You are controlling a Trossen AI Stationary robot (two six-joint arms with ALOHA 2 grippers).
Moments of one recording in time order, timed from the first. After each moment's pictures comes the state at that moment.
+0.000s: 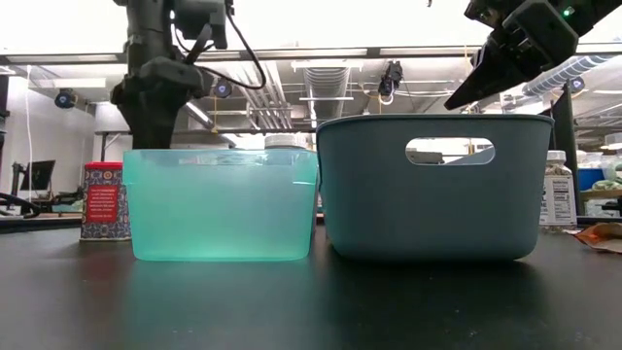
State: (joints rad) left arm 0.19 1.39 1.08 -1.18 -0.15 -0.62; right arm 0.30 1.03 0.64 -0.34 0.55 0.20
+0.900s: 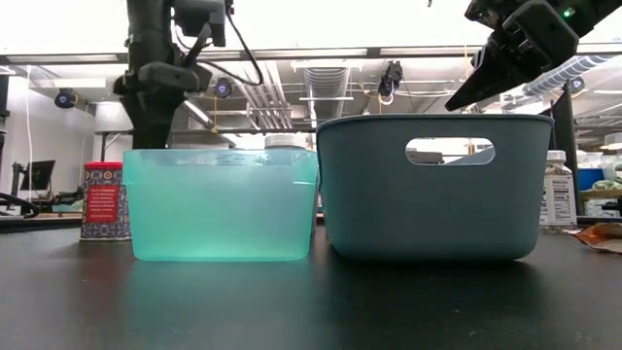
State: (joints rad) left arm 0.21 1.38 1.13 -1.27 -0.26 -0.58; right arm 0.30 1.03 0.63 -0.34 0.55 0.21
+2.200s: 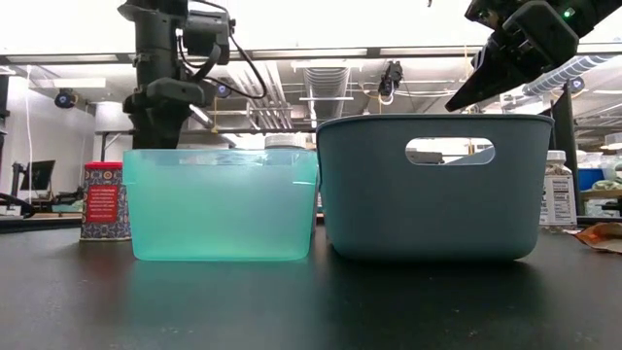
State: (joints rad) left arm 0.32 1.38 1.07 -1.14 -0.20 -0.43; right arm 0.30 1.03 0.63 -0.34 0.55 0.21
